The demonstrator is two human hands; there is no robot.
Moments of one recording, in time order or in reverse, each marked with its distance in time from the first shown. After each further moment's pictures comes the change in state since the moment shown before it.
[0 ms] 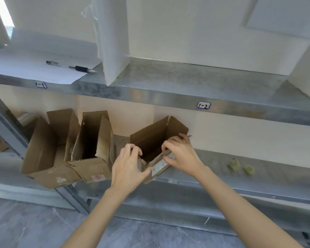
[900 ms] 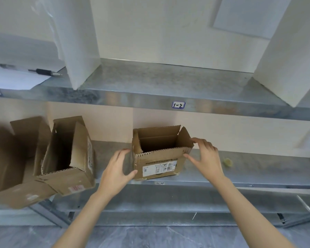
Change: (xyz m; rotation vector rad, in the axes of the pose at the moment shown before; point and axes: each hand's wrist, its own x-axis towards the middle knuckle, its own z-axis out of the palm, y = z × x) left_hand 0.014 -0.006 0.036 -0.347 -0.154 0.020; right_hand -0.092 0.083 -0.025 -0.063 0.141 0.563
